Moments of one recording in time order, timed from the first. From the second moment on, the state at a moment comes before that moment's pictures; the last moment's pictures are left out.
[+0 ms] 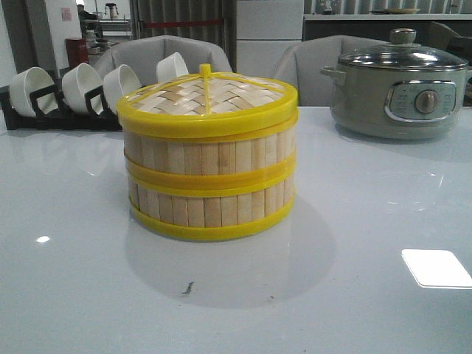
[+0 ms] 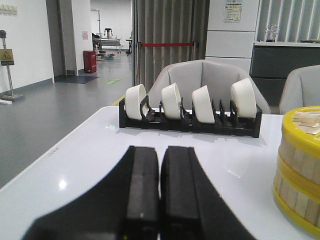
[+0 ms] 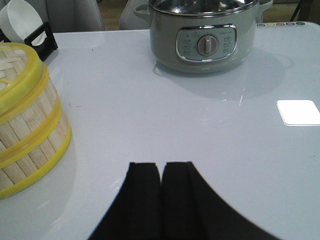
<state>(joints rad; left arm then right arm) 0.03 0.00 0.01 0.09 0.00 -0.15 0.03 0.54 -0.29 0.10 0.09 0.04</state>
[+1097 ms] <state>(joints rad) 0.03 0.00 0.01 0.09 0.01 -0.15 0.05 -0.01 0.03 0.17 0.21 0.05</state>
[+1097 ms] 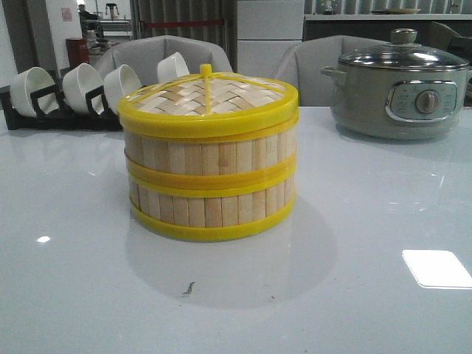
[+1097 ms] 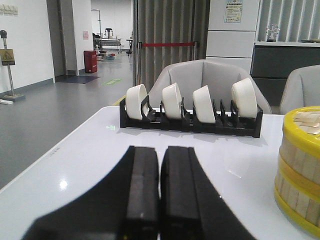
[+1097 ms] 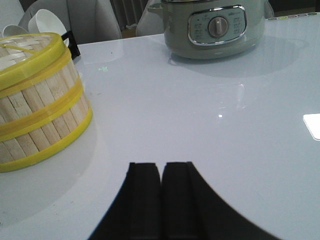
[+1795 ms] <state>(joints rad) 0.03 0.00 0.01 0.09 0.01 -0.15 0.05 -0.01 0.03 0.00 0.17 0.21</state>
